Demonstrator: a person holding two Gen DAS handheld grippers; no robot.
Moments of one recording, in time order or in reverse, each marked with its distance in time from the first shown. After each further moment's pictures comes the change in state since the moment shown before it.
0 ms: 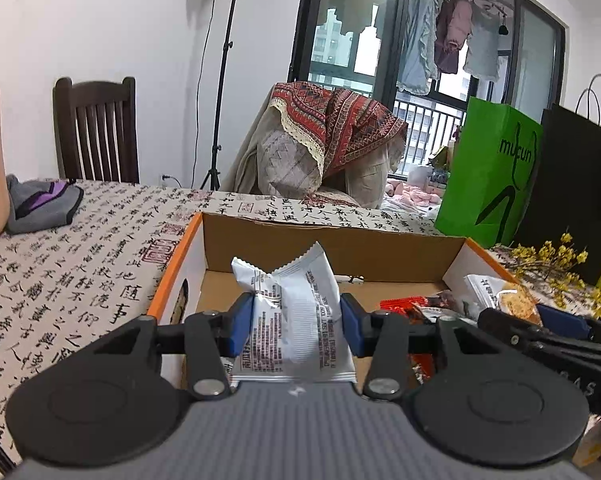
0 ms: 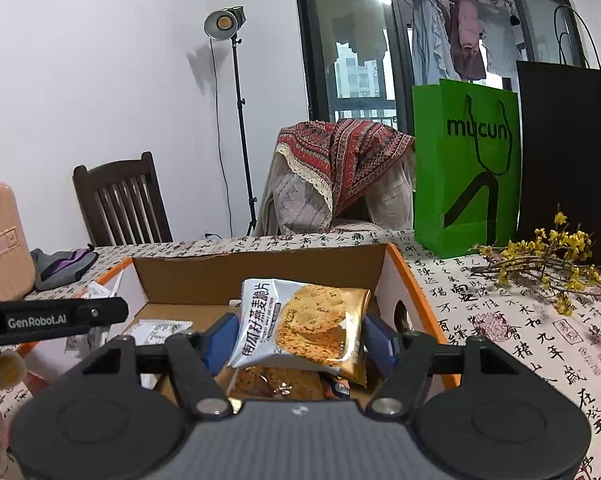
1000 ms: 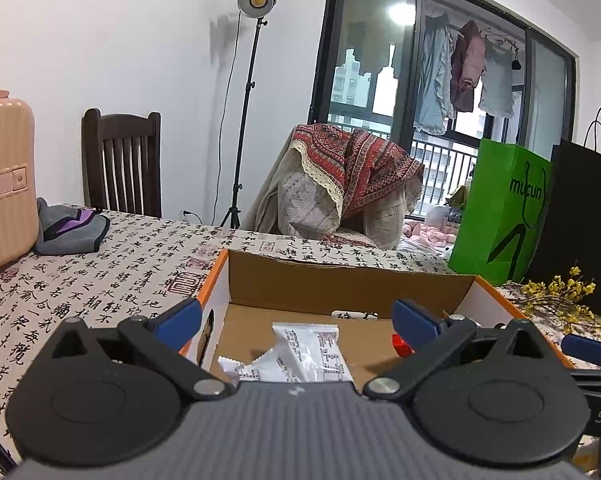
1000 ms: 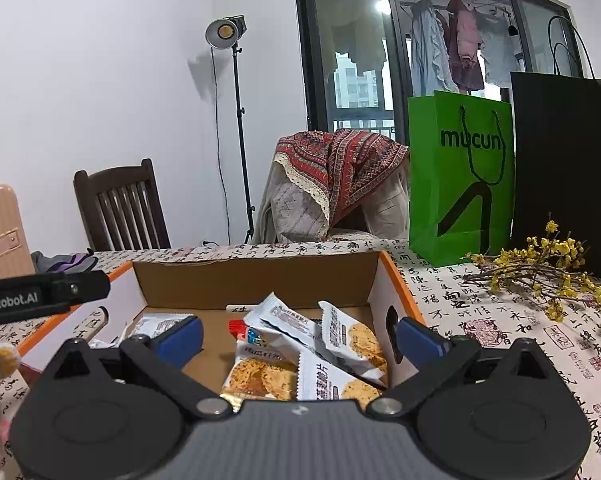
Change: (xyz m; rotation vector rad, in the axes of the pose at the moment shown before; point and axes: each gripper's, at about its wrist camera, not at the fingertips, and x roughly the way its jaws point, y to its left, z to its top) left arm -0.024 0.003 0.003 -0.040 -0.123 0.051; right arm -0.011 0.000 0.001 -0.014 -0.029 -0.020
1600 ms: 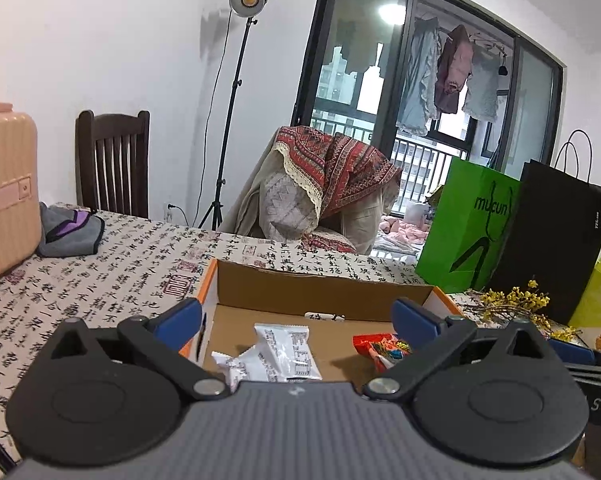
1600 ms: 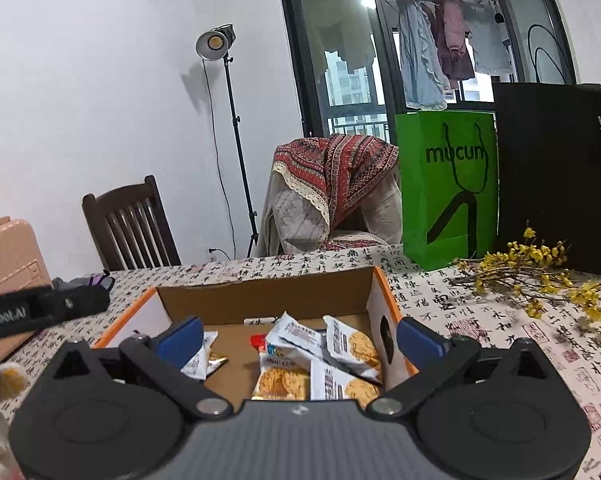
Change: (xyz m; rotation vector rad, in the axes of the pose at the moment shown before) left arm -0.058 0.000 0.028 -0.016 0.026 -0.056; right arm -0.059 0.000 0.028 0.060 0.016 0.020
